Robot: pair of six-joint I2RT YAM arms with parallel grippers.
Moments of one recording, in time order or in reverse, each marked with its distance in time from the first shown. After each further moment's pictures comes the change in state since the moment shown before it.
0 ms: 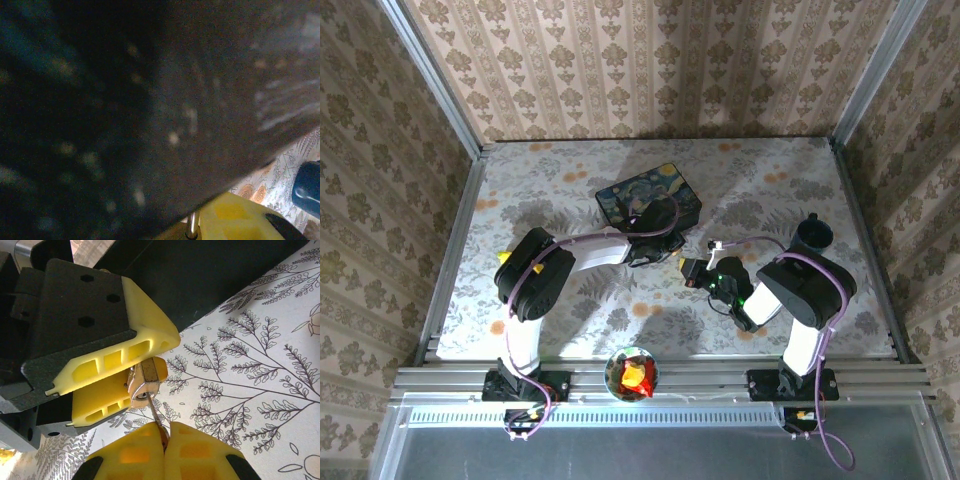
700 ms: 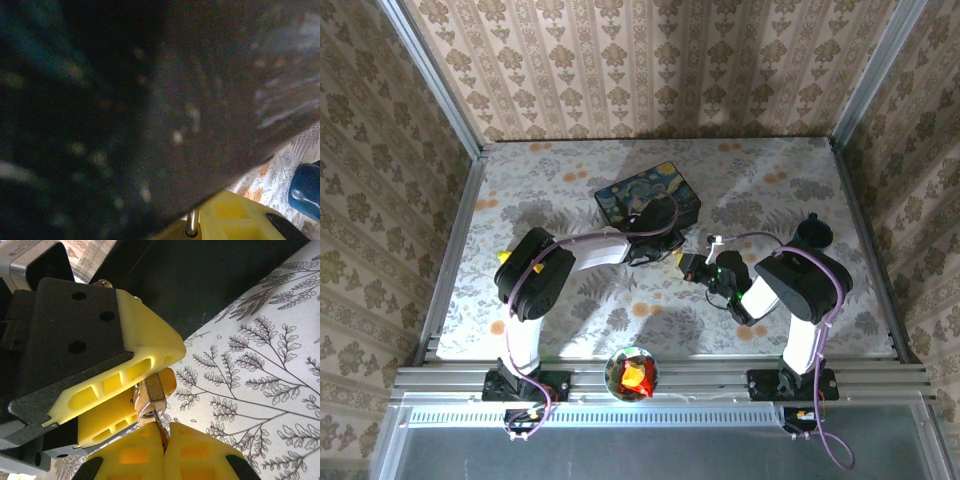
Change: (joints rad) left arm 0.005 0.000 -0.002 0.016 -0.002 -0.004; right arm -0.051 0.039 0.065 -0.013 -0.098 0.067
